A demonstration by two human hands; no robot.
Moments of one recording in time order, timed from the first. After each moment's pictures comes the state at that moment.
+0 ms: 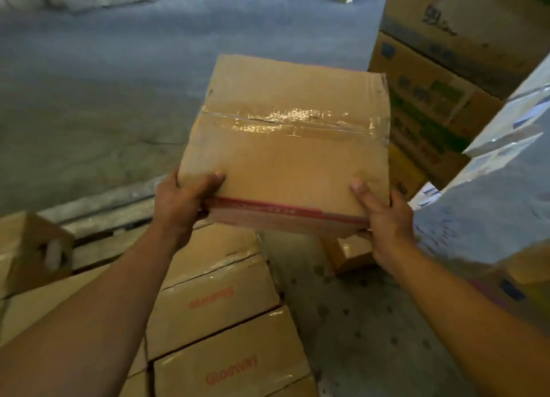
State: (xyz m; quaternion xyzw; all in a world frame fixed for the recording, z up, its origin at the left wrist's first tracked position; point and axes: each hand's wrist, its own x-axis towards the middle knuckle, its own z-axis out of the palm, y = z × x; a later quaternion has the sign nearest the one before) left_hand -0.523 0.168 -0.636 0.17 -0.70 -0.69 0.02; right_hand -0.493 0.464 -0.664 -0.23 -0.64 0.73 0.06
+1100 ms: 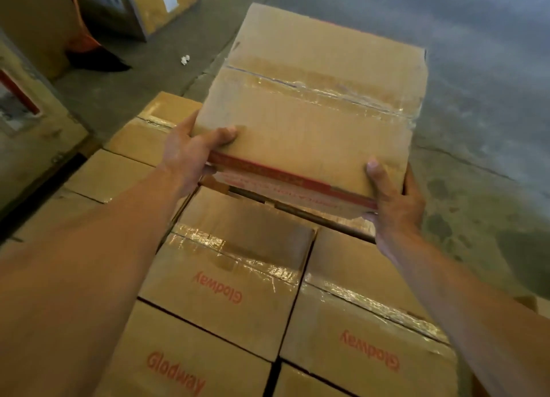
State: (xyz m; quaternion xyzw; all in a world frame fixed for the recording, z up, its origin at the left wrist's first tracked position) left_hand -0.454 -0.261 -0.719 0.35 -0.61 -0.68 0.20; right_hand -0.603 0.007 -0.762 -0.02 -0.66 0.73 -0.14
